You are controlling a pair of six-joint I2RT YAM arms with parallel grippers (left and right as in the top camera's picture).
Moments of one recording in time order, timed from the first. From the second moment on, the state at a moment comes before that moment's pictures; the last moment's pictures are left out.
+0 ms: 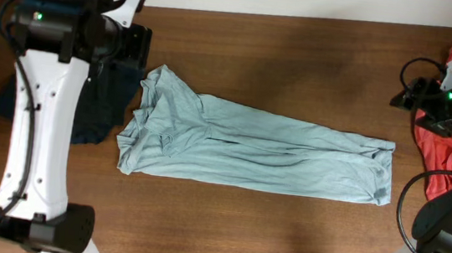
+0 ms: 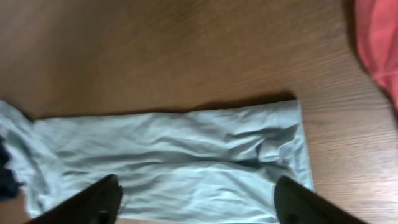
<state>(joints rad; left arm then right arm) -0.12 1.82 2.25 -1.43 0.01 0.09 -0.46 1.95 1.86 -1.32 -0.40 0.00</state>
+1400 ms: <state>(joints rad) -0.12 1.82 2.25 -1.39 0.01 0.10 -0.57 2.27 1.60 -1.35 -0.54 -0.32</state>
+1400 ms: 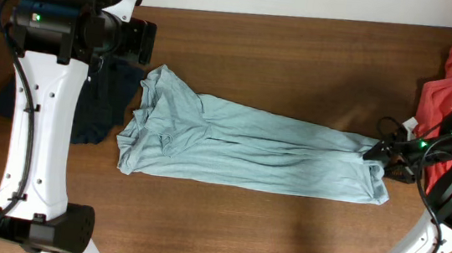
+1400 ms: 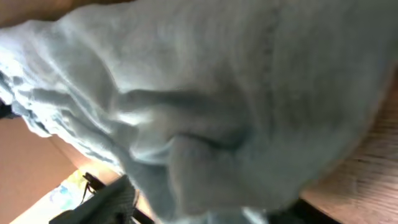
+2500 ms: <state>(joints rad) -0.12 1.82 2.25 -1.35 0.01 0.10 -0.56 2.33 2.20 -1.65 -0.13 -0.08</state>
